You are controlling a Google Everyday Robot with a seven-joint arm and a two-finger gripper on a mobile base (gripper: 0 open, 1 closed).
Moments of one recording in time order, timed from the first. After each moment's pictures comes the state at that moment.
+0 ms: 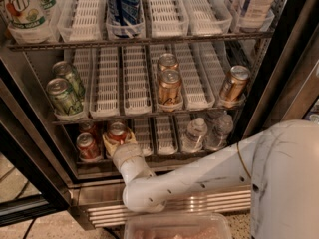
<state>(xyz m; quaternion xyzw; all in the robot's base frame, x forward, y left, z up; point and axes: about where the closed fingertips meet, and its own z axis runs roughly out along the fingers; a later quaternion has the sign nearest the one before) 0.619 0.133 0.641 -0.13 0.71 0.17 0.67</state>
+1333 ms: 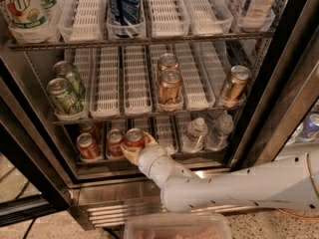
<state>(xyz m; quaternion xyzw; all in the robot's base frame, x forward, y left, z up) 0.577 0.072 0.654 -0.25 0.73 0.17 0.61</state>
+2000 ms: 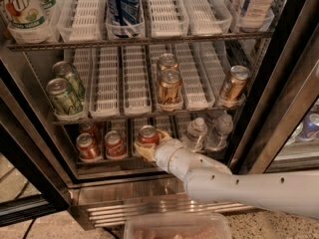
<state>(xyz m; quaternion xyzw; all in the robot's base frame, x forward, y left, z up) 0.577 0.027 0.664 -0.28 0.74 0.19 0.58</state>
